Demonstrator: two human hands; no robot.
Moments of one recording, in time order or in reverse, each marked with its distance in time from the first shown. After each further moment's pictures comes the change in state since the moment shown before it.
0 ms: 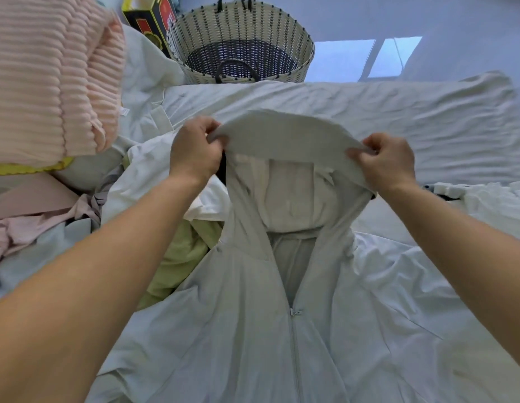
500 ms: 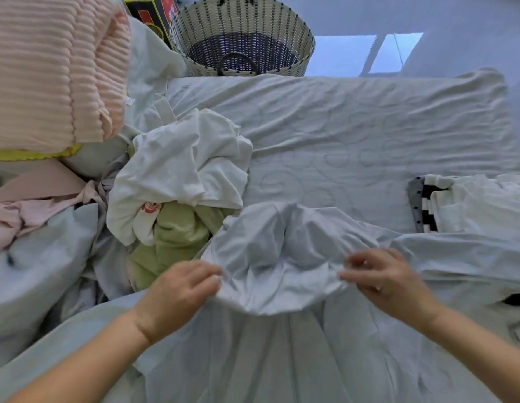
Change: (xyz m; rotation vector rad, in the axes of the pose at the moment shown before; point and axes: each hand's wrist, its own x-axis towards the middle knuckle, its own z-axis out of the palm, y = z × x) left_hand -0.205 -0.097 -0.032 0.360 -0.439 0.832; right_hand -0.159 0.114 -0.025 -0.242 -0.360 -0.806
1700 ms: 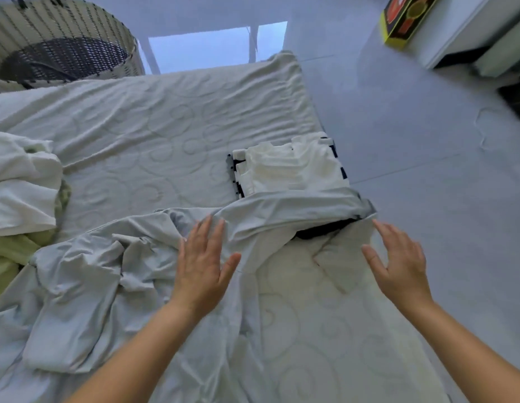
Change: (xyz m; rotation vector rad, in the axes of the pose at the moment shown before) left_hand 0.225 0.234 0.099 -0.276 -0.095 -0.482; right_hand -0.259 0.099 -0.138 -0.198 0.253 1.000
